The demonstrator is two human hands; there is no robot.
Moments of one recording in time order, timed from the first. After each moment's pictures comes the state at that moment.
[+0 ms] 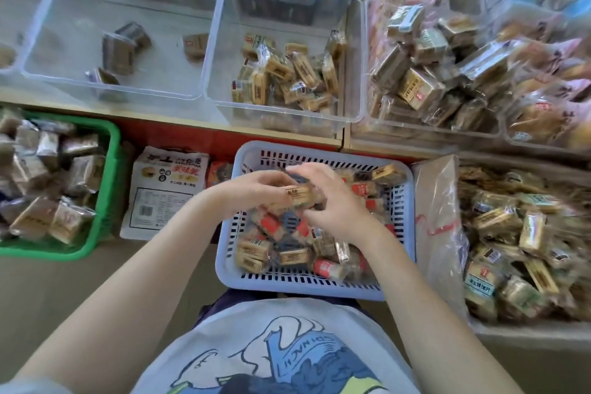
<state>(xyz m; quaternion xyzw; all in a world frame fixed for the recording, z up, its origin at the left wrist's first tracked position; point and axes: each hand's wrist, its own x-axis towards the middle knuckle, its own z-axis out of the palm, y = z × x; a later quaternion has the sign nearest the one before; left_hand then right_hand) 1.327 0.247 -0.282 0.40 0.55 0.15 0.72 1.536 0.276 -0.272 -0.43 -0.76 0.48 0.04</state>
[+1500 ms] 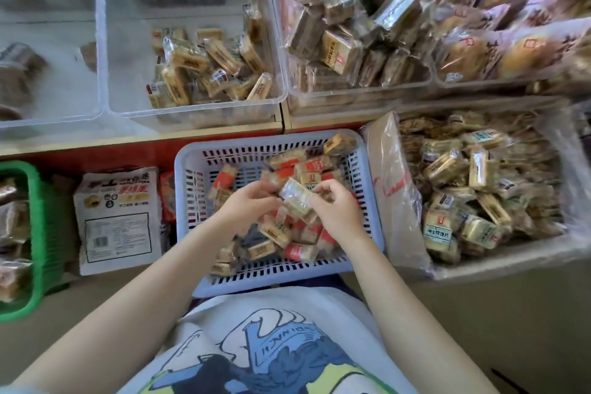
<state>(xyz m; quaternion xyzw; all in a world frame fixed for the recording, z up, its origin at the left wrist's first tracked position) 1.424 0.250 -0.333 0.37 0.64 0.13 0.66 1.625 0.243 -0.317 -0.71 -0.47 0.50 0.16</state>
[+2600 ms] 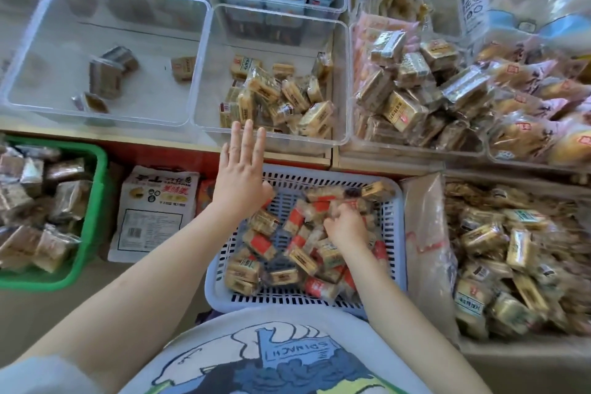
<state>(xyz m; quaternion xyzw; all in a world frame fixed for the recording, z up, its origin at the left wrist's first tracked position) 1.339 0.291 -0.328 0.65 0.75 0.00 0.14 1.570 0.296 -0.366 -0.75 -0.55 0.36 -0.09</state>
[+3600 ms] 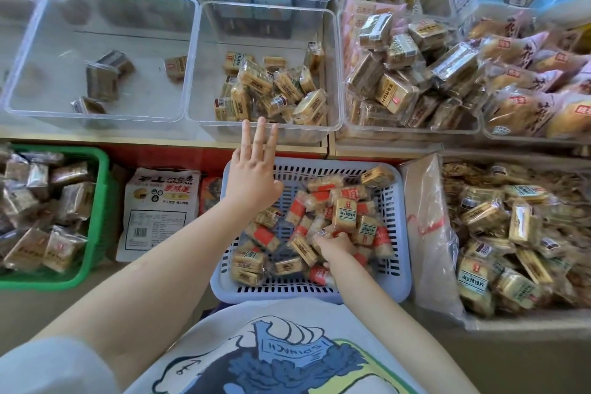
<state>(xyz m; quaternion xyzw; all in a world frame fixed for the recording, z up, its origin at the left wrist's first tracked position) 1.365 0.291 -0.331 0.66 0.74 -0.01 0.14 1.571 0.240 -0.421 -0.83 -0.27 0.49 -0.06</state>
